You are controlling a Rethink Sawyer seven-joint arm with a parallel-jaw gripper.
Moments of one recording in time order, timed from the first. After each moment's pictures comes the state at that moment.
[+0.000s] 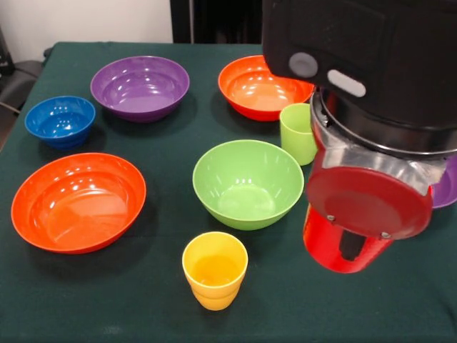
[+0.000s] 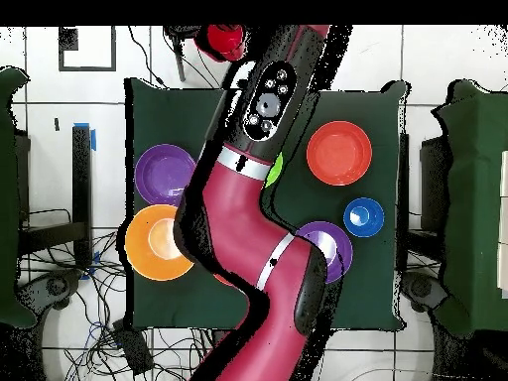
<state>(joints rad) -0.50 -0.03 2.77 0.18 -2.72 1.87 0.19</state>
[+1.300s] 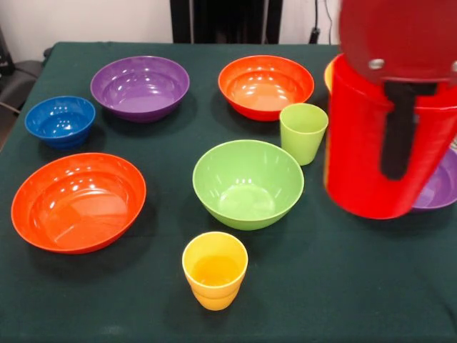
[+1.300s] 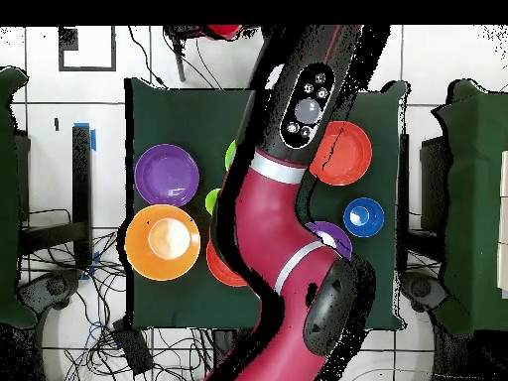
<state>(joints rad) -0.55 -0.15 2.44 0.28 -2.21 1.93 0.19</state>
